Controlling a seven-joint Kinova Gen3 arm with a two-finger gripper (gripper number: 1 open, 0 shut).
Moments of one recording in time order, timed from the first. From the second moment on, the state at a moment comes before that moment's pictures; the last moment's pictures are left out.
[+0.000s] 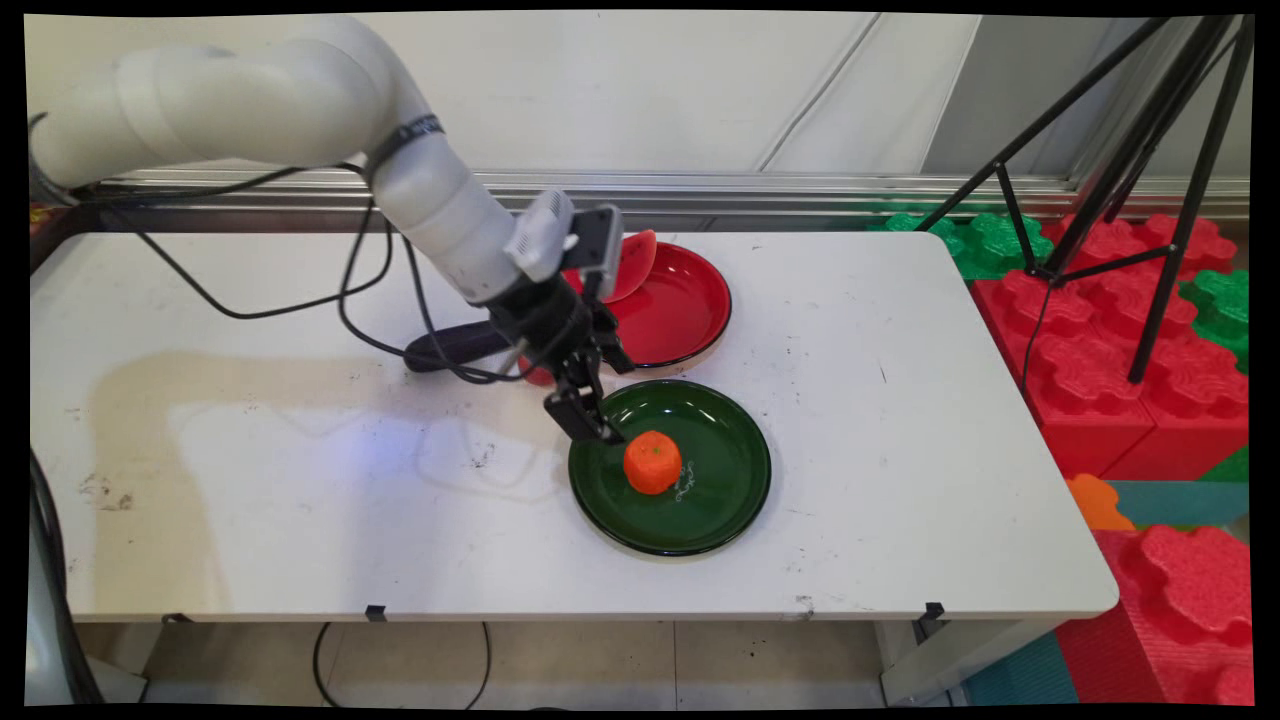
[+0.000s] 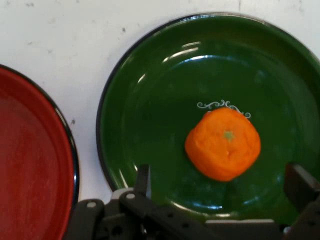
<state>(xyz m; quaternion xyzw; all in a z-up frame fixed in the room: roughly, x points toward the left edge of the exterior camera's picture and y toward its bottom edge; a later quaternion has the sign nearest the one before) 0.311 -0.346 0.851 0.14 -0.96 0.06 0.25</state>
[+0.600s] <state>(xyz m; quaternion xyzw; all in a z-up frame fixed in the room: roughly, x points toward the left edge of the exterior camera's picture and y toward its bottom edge) 0.276 -0.356 0.816 0.12 -0.97 0.05 0.22</state>
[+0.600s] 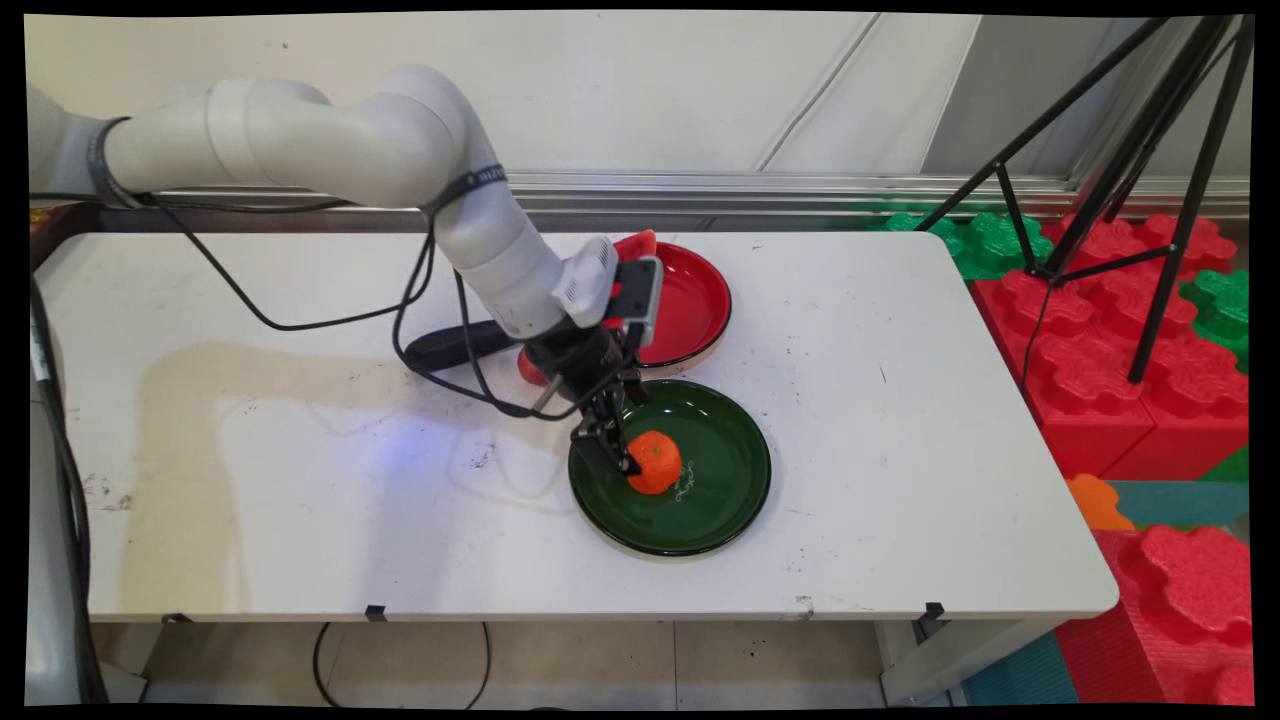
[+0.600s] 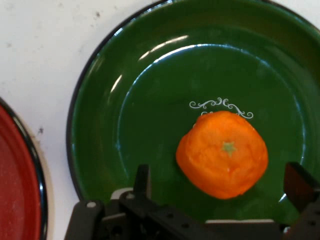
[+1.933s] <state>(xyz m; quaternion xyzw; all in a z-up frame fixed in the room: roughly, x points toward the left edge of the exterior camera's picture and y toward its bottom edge) 0.244 -0.363 0.785 0.08 -0.97 0.05 0.20</state>
